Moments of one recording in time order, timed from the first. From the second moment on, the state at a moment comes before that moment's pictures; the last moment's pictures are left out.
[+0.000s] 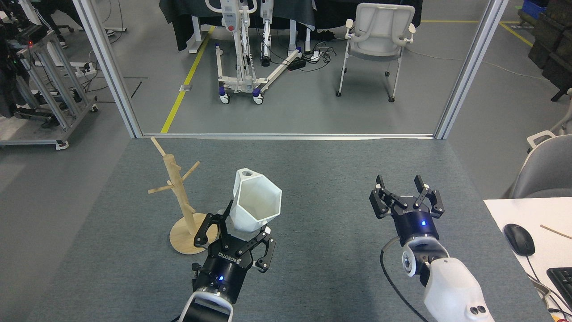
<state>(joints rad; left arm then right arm) -0.09 0.05 -0.41 -1.72 -1.78 0.16 -0.07 -0.47 -0.24 0.40 -1.04 1.03 0.16 -0.25</state>
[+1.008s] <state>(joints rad) -0.07 0.14 -0.33 -1.60 -1.79 0.42 -0.14 -0.33 -0.23 0.39 -1.05 1.08 0.16 -0.25</state>
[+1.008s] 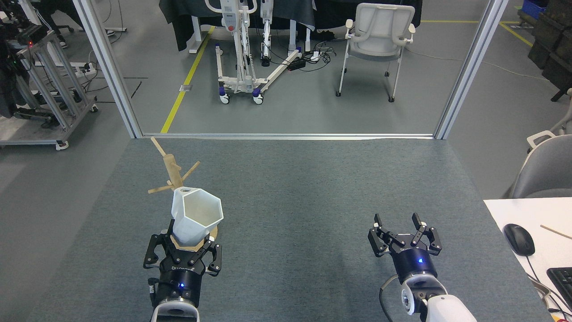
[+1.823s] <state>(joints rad) -0.07 0.19 -0.23 -1.63 -1.62 0.49 -0.11 -0.33 -0.23 0.40 -1.05 1.08 0.15 -0.25</state>
